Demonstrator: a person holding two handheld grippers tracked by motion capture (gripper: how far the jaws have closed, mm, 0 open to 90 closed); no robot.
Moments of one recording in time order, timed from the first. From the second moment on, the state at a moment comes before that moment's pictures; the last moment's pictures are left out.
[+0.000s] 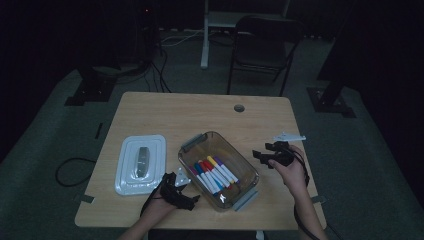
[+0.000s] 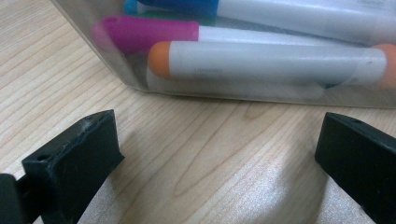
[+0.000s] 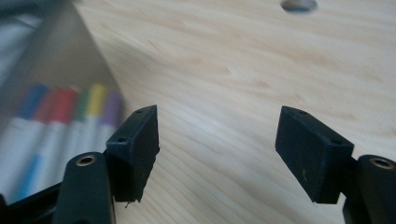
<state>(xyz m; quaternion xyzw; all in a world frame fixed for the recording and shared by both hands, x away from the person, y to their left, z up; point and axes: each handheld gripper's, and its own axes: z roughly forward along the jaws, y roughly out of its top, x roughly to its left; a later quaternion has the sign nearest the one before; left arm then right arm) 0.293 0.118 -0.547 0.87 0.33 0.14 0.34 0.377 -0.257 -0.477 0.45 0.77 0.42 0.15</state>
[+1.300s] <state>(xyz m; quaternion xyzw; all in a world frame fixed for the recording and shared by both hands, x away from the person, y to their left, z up) 0.292 0.118 -0.547 0.87 0.34 0.14 0.34 0.355 -0.265 -0.550 0.49 0.78 0.33 0.21</state>
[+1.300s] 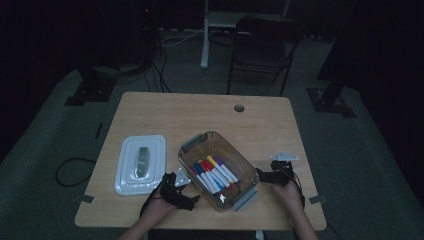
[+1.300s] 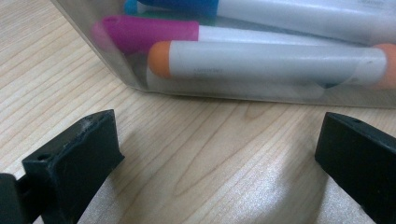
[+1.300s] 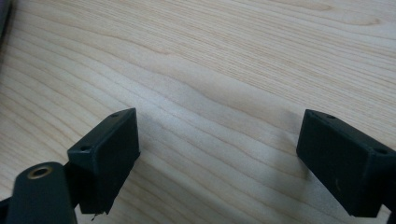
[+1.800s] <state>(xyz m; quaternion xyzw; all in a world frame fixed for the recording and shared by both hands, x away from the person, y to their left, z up) 0.274 0.140 -0.517 0.86 0.37 0.13 0.33 0.356 -0.266 -0.550 0.48 0.78 0.34 0.20</state>
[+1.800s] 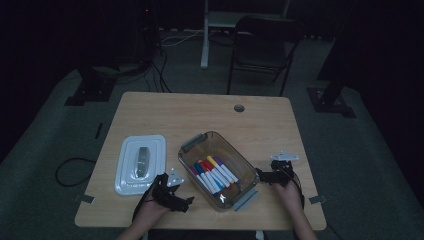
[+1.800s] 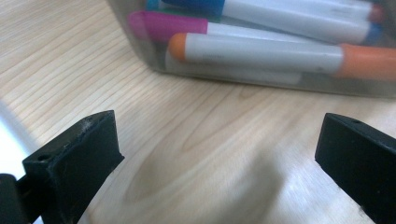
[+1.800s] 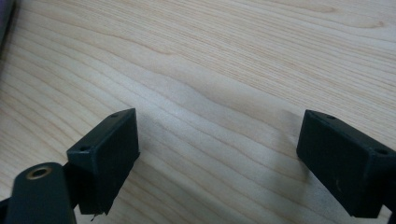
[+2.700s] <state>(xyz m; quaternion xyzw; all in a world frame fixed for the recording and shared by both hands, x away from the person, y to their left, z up) 0.305 0.246 -0.502 0.76 0.51 0.24 0.32 0.351 -0.259 -0.548 0.46 0.80 0.35 0.19</state>
